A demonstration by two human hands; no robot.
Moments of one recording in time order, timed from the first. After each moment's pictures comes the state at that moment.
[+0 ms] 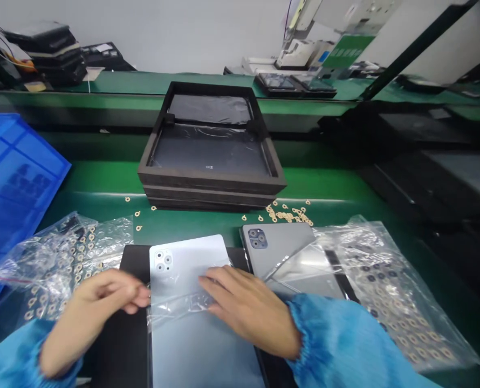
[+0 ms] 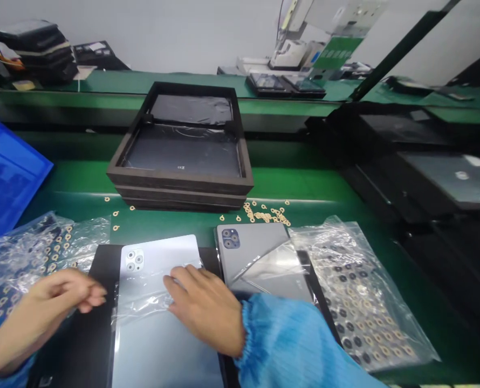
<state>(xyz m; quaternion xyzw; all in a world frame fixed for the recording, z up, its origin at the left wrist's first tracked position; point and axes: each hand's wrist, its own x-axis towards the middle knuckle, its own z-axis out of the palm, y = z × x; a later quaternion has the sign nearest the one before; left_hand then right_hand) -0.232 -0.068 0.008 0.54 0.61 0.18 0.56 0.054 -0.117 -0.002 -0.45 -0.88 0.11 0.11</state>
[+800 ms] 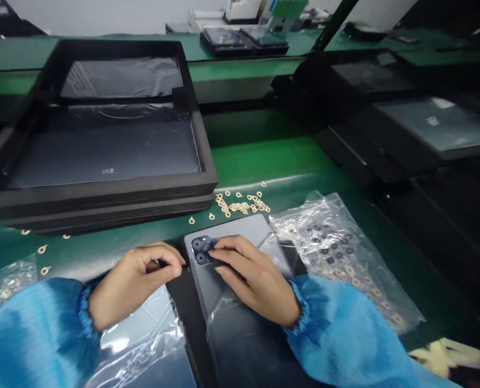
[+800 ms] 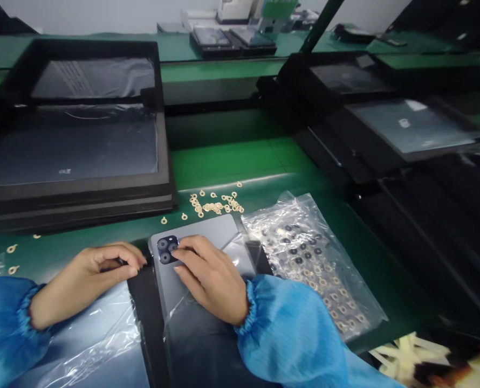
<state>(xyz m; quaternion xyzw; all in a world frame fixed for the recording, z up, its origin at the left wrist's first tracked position) -0.029 0.009 -0.021 0.73 0.35 0.07 0.58 0.182 -0.109 -0.046 -0.58 -0.72 0.16 0.34</state>
